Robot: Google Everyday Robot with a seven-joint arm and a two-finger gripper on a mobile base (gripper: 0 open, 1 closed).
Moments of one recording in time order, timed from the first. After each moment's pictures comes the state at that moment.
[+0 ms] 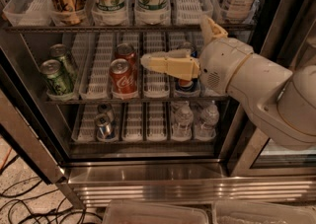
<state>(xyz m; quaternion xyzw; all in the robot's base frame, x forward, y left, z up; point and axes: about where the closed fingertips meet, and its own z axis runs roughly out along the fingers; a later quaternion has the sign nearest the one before) 0.533 -0.054 1.017 -0.29 0.61 0.22 0.71</state>
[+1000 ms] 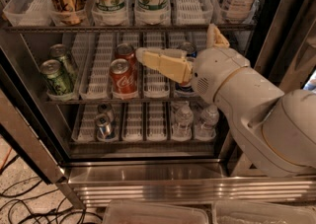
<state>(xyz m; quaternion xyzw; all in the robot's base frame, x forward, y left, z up) 0.525 -0.058 1.017 -0.18 0.63 0.20 0.72</state>
